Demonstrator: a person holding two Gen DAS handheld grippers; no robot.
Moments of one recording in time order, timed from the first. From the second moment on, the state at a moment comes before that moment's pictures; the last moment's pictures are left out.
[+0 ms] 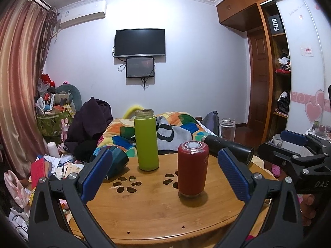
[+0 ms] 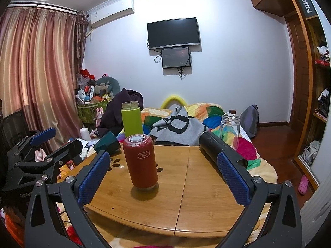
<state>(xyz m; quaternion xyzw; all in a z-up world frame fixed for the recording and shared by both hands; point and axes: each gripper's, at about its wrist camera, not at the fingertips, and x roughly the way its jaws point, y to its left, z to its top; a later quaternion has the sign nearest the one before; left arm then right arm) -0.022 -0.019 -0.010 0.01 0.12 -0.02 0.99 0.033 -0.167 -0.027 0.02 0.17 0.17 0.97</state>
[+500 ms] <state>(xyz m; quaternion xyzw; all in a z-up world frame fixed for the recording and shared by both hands) -0.025 -0.018 -0.008 0.02 0.11 -0.02 0.99 0.032 -0.167 -0.022 0.02 0.16 0.17 0.97</state>
